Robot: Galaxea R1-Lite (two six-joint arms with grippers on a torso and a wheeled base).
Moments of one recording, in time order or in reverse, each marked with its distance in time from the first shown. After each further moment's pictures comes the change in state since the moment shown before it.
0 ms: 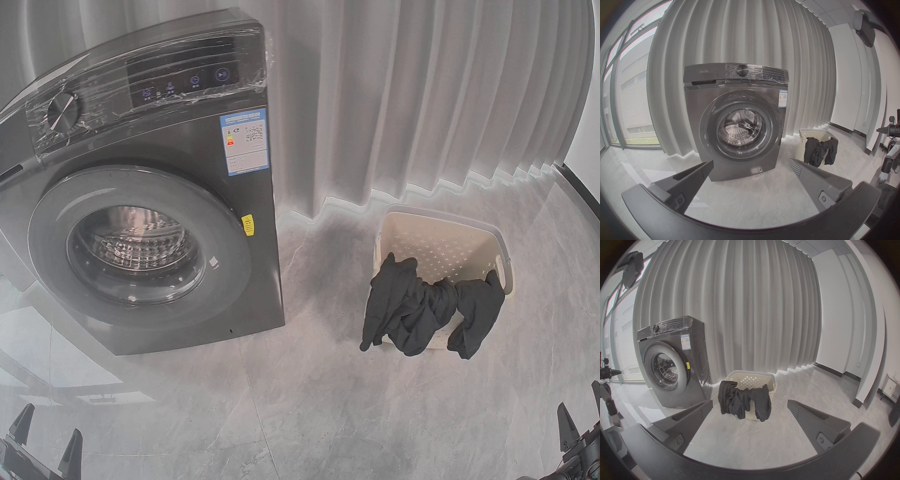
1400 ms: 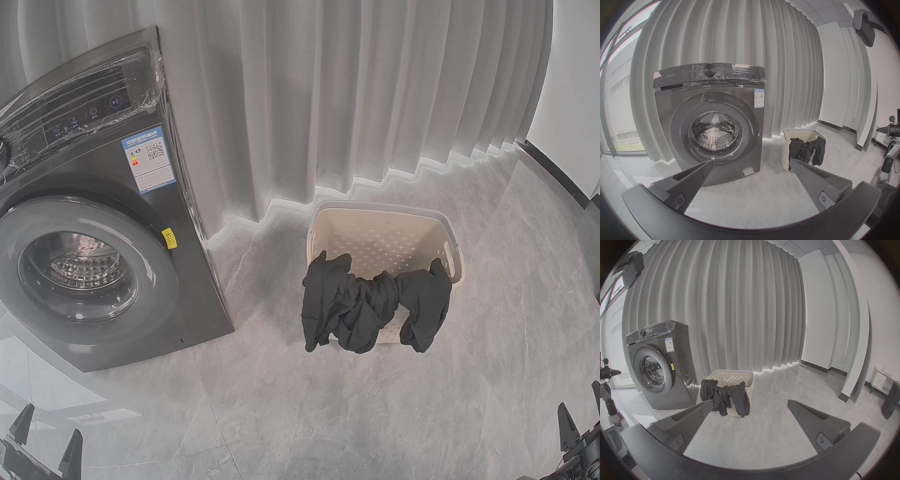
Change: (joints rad) left arm 0.000 0.000 0.000 0.000 0.001 0.001; right arm 0.000 0.000 0.000 0.000 -0.001 0.000
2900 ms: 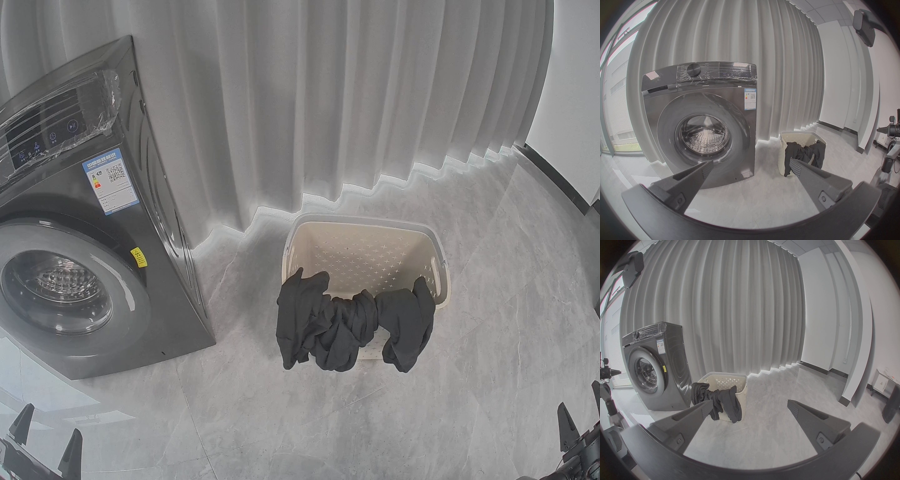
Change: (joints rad) left arm 0.000 0.000 0.000 0.000 0.000 0.000; right arm -0.001 0.000 0.000 0.000 0.000 0.000
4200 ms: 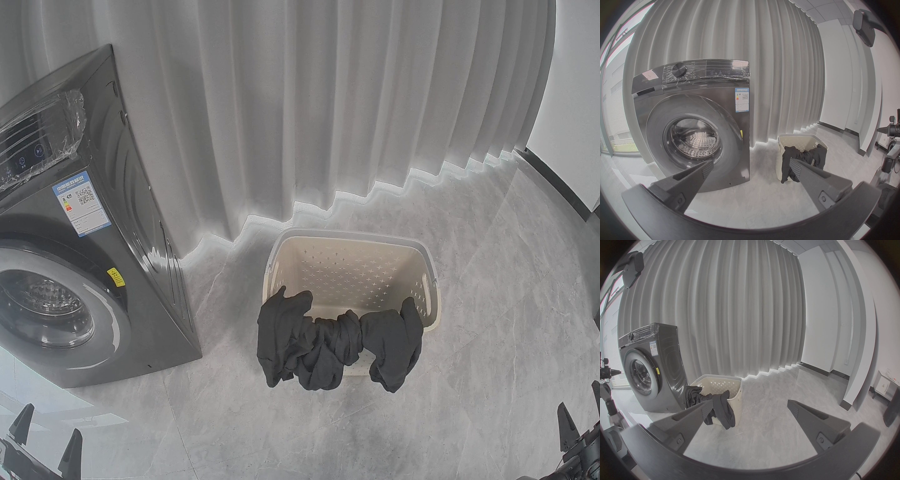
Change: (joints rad) left arm 0.000 0.000 0.000 0.000 0.000 0.000; right arm 0.001 0.000 0.000 0.000 0.000 0.000
